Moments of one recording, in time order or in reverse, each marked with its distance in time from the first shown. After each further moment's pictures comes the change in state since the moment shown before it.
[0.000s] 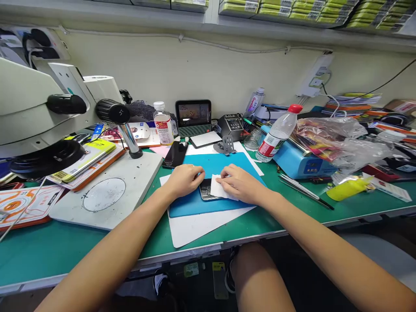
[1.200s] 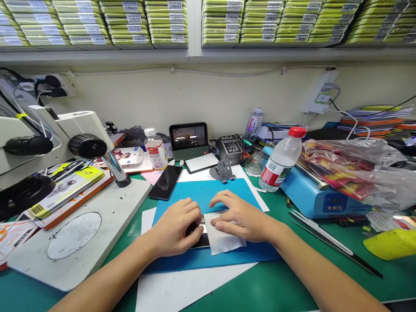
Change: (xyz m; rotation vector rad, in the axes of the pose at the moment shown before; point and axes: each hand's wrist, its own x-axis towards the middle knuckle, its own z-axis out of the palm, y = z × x) left_hand 0.008 0.038 0.005 -0.133 0.001 0.182; right_hand 0.001 0.043 -0.011 0.296 -0.105 -0.217
